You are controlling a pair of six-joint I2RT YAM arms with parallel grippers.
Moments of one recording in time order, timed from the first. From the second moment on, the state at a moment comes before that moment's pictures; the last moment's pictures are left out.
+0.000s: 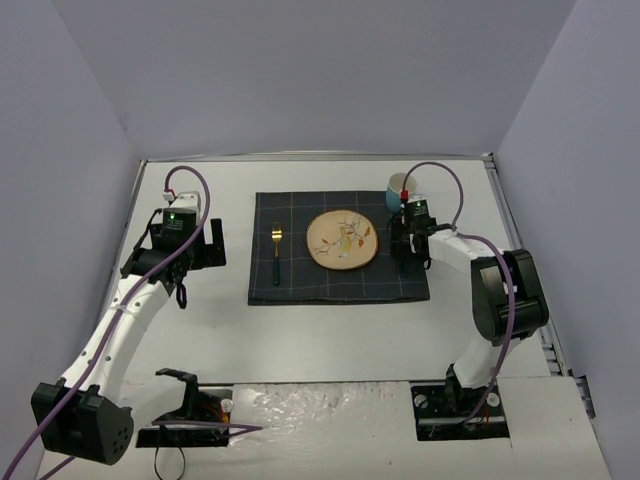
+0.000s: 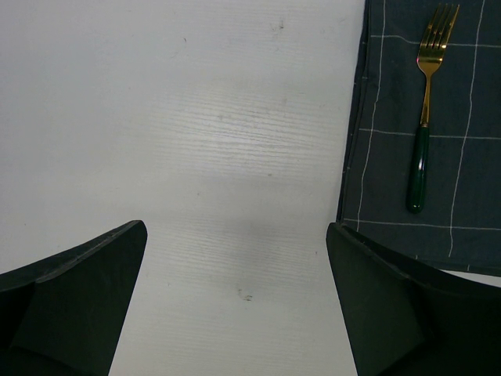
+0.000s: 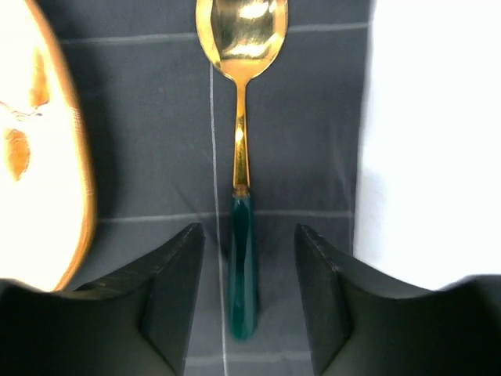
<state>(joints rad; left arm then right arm) -0.21 1.08 1.00 -0.70 -0.23 -0.22 0.23 1.73 0.96 -0.19 0.12 0.20</state>
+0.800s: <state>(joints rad) -0.21 0.73 1.04 -0.66 -0.31 -0.17 0.23 0.62 1.03 -0.43 0.40 0.24</state>
